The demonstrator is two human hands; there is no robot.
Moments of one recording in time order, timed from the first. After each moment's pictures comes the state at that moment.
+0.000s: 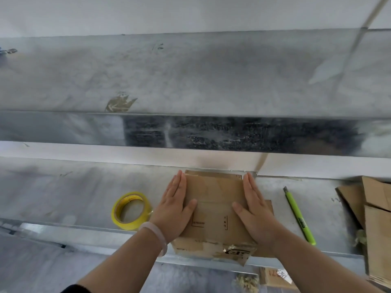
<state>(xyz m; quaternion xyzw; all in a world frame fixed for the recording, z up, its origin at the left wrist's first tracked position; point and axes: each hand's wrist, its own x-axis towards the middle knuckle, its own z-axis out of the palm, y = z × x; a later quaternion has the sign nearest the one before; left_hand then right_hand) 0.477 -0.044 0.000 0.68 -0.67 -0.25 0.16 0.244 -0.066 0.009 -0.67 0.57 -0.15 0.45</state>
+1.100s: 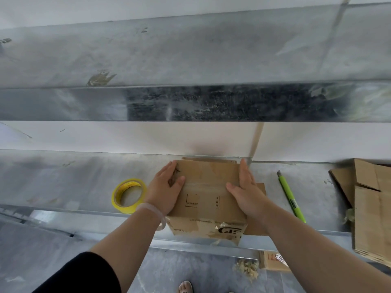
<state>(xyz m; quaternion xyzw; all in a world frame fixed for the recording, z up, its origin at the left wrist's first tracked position) 0.477 -0.045 0.003 0.74 -0.55 -0.27 0.27 0.242 -0.070 0.006 -0.58 0.58 -0.19 0.54</state>
